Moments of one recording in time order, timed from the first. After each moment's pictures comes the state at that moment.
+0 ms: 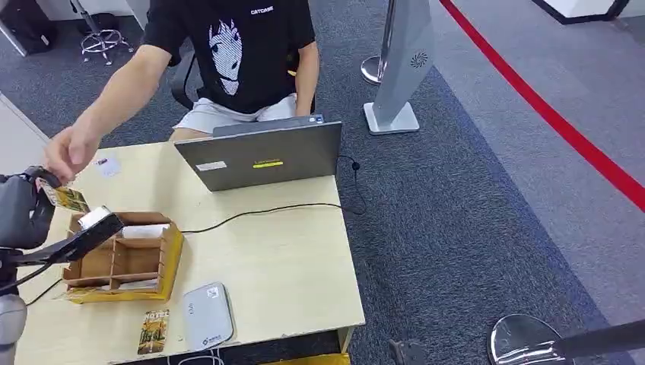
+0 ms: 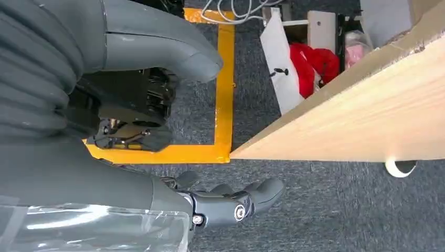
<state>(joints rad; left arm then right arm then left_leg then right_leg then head) -0.27 0.35 -0.04 -1.78 -1.19 -0.07 0.05 0.20 0.32 -0.24 -0.84 0.37 -0.02 -0.39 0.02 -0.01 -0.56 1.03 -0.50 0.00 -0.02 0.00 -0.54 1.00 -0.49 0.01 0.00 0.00</state>
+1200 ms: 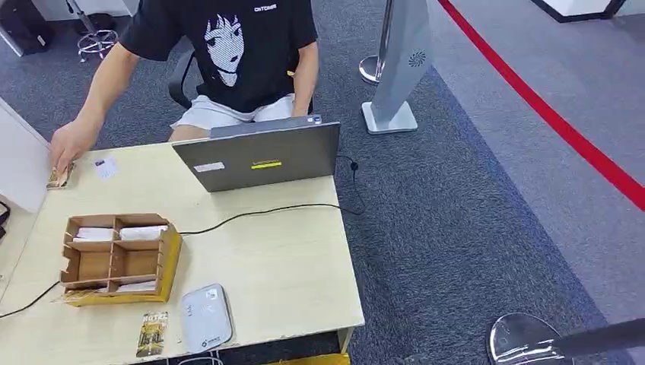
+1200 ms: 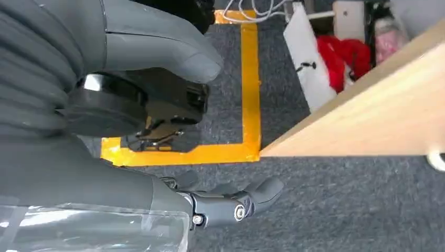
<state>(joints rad) 0.33 0.00 0.24 -2.30 -0.49 0.43 -0.55 0.32 0.34 -0.29 -0.97 0.37 0.05 -0.29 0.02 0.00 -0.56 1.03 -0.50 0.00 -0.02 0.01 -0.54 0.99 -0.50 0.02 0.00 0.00</state>
